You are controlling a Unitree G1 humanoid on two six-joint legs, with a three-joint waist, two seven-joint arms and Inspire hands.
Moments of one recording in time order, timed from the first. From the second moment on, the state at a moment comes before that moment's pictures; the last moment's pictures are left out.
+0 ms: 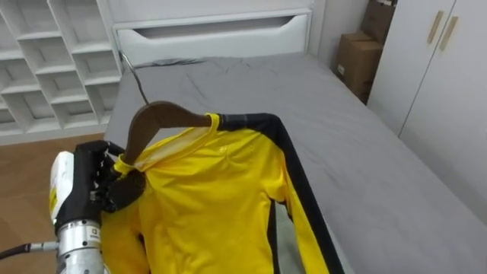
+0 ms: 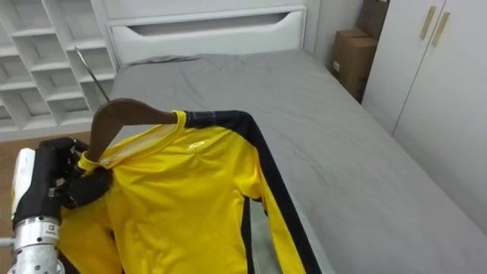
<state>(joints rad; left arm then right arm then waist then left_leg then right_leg) -0.07 0.31 -0.01 0.19 0.25 -0.04 0.46 -0.02 -0.31 -0.12 1.08 -0.14 0.02 -0.31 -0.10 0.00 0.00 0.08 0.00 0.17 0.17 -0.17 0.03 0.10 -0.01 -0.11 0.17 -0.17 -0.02</state>
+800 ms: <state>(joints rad) -0.05 0.30 -0.01 0.12 0.31 -0.04 0.45 0.01 -0.30 -0.02 0.28 -0.64 -0.05 -0.51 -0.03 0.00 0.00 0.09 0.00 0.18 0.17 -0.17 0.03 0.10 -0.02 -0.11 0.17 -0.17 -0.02</state>
